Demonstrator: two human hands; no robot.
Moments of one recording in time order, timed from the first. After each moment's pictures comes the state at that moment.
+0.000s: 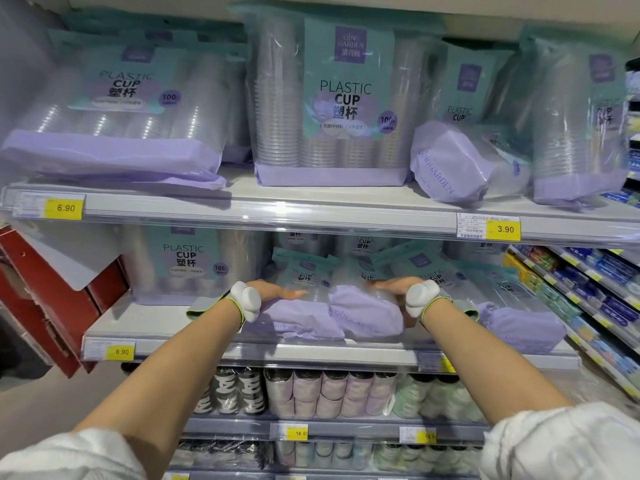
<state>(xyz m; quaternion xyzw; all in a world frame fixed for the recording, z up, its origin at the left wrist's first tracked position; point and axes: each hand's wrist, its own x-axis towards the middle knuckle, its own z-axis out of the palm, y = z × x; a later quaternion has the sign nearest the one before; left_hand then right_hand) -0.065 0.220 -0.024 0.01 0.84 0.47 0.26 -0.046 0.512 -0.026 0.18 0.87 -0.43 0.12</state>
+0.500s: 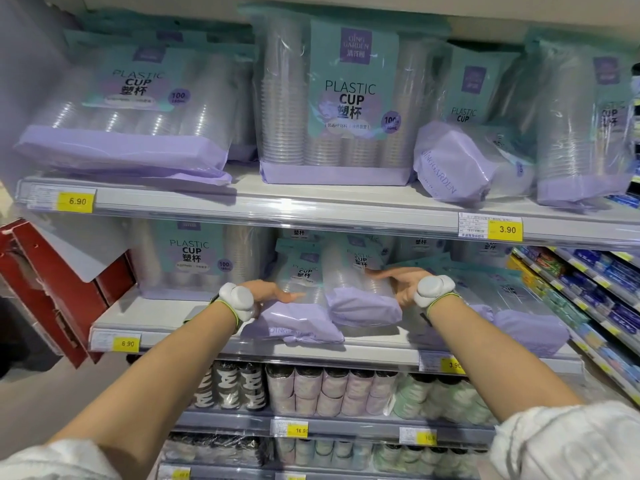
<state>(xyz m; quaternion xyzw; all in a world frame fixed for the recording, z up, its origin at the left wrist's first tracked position) -0.069 0.208 -0.038 -0.01 0.78 0.53 0.32 -0.041 0.507 -0.005 0.20 0.66 -0.71 0.14</state>
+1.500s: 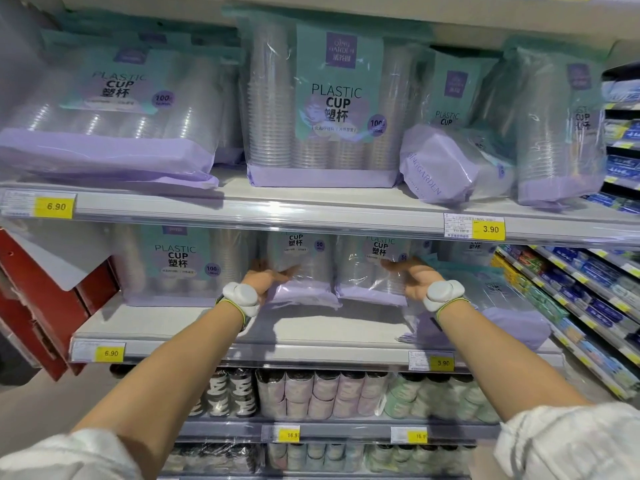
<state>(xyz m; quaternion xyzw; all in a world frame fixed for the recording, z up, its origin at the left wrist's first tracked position) -0.103 0.235 -0.048 -0.03 0.68 0.71 0.16 -0.061 0.554 -0.020 0.11 0.69 -0.72 0.02</state>
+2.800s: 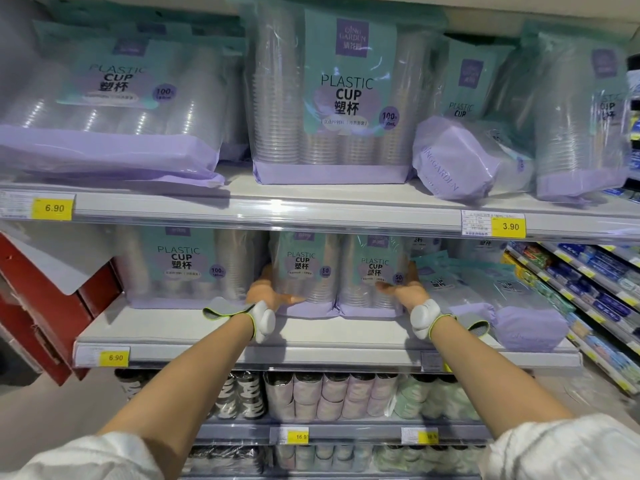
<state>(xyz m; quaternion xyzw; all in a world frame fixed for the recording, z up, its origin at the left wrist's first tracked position) -0.088 0.232 -0.061 -0.01 0.92 0.38 0.03 -0.047 0.514 -0.057 0.20 0.76 -0.61 -0.08</state>
